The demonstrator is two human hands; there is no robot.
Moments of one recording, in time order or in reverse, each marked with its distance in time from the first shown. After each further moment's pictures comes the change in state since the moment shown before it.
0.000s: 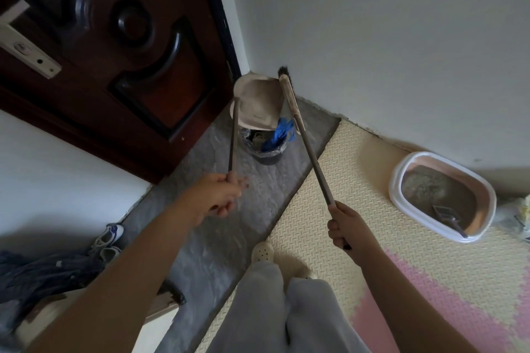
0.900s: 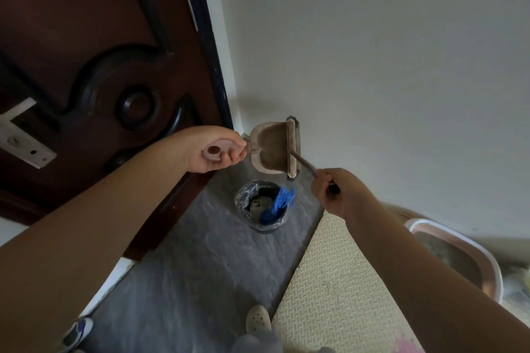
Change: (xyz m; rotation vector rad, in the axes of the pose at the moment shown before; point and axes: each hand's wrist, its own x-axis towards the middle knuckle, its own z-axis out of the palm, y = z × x) left_hand 0.091 0.248 -0.147 -0.278 -0.428 0.001; right_hand 0.076 -0.267 0.134 0.698 -0.123 0.162
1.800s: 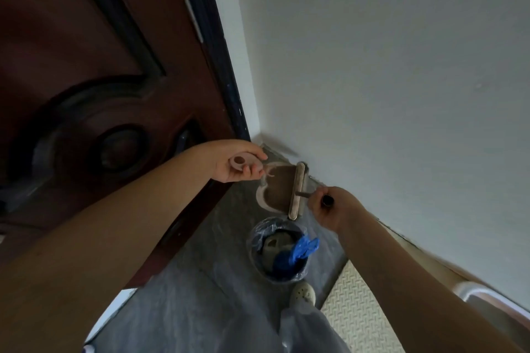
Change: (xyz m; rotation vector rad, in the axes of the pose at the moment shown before) left_hand 0.263 0.200 -0.111 -0.023 0.023 -0.288; right_hand 0.276 -0.150 0.138 0.149 0.076 0.170
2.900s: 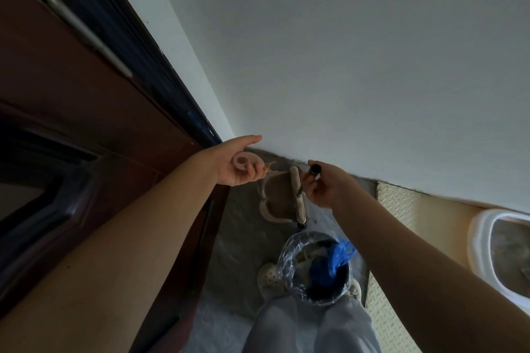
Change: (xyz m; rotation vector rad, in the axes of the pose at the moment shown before) left_hand 0.201 0.177 -0.145 0.027 -0.208 -0.298; right_hand 0.215 -0.056 0.134 -0.077 0.233 -0.074
